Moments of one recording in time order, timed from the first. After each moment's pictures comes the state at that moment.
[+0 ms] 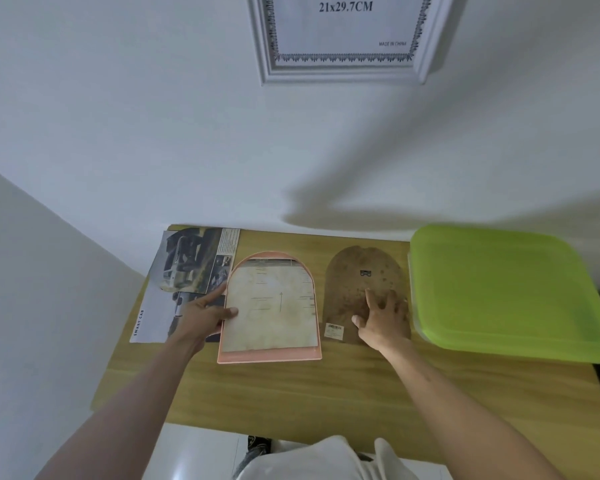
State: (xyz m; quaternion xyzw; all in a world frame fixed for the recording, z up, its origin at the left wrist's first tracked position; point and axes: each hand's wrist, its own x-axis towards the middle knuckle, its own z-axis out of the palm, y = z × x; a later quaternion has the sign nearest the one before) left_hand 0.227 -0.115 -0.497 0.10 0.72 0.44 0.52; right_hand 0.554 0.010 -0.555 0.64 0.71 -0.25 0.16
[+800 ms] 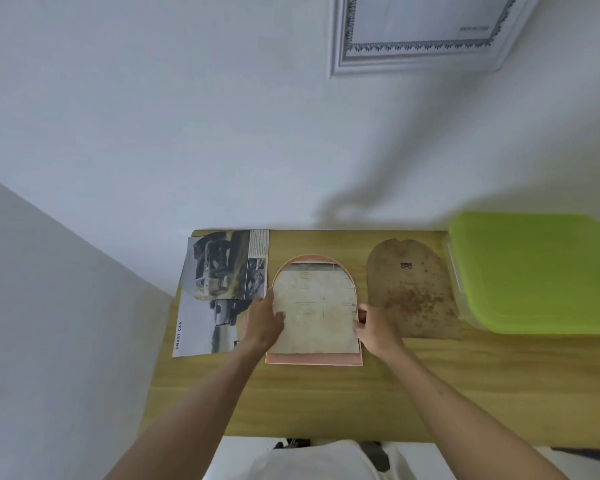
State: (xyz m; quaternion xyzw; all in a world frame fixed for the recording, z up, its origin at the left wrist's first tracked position) left_hand 0.215 -0.105 -0.533 0.47 0.81 0.15 0.31; right_hand 0.446 -0.050 -0.546 0.64 0.66 -0.40 -0.01
